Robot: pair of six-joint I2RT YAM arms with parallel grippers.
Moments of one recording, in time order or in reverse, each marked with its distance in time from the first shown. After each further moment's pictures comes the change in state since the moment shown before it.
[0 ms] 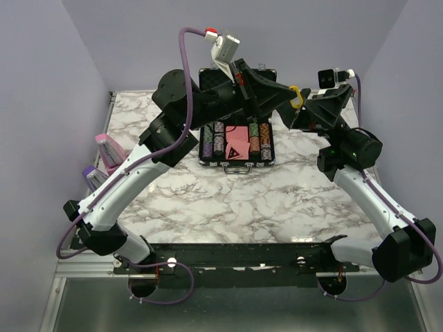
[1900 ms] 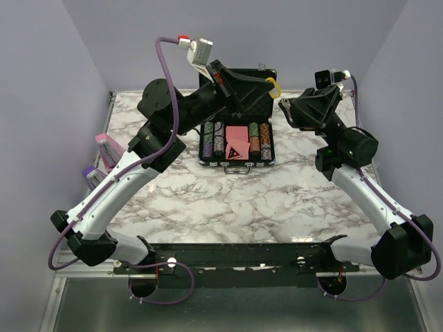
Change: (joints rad) left arm 0.088 -0.110 -0.184 0.090 -0.103 -0.015; right arm 0.000 0.021 -0.014 -0.002 0.017 0.000
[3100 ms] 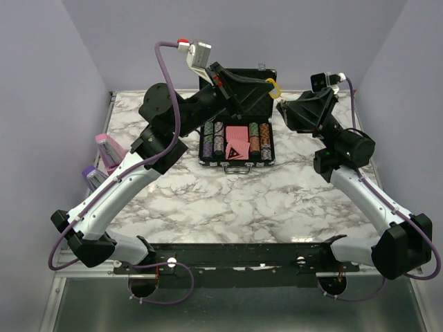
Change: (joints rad) left arm 0.000 -0.013 -0.063 0.076 -0.007 -0.008; right arm 0.019 0.000 -0.026 0.001 0.000 0.000
